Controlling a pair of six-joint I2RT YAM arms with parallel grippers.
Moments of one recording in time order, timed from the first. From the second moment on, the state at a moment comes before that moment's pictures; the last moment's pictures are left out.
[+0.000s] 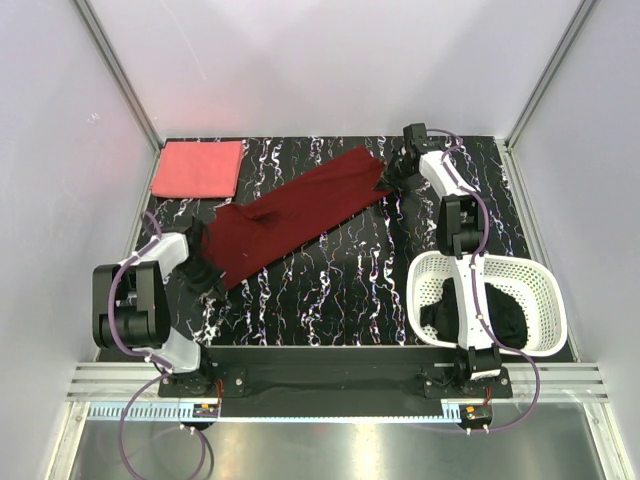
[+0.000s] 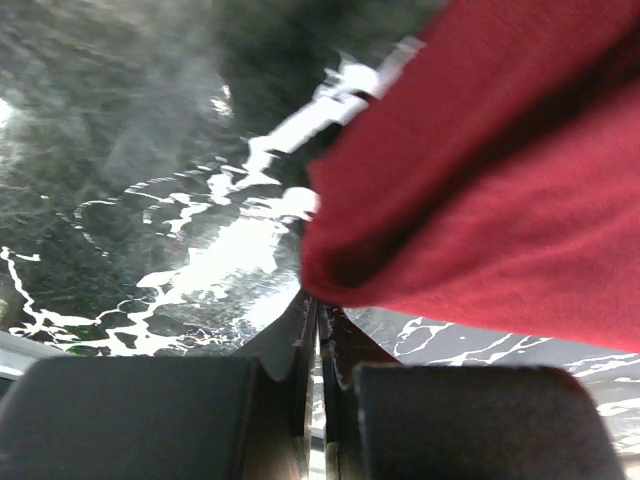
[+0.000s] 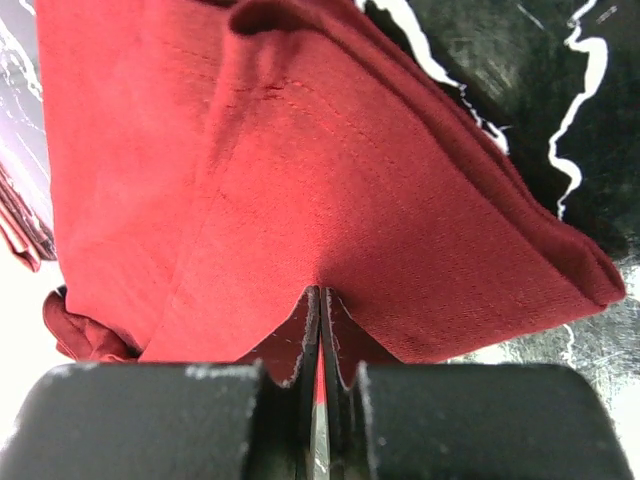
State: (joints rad) left arm 0.06 1.54 0.81 -0.82 0.03 -0.82; right arm 0.15 2.62 2.35 -0.75 -0.38 0.67
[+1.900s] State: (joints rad) left arm -0.14 2.24 1.85 -0.58 0.43 -0.73; right arm 0.16 2.19 1.96 -0.92 -0.20 0.61
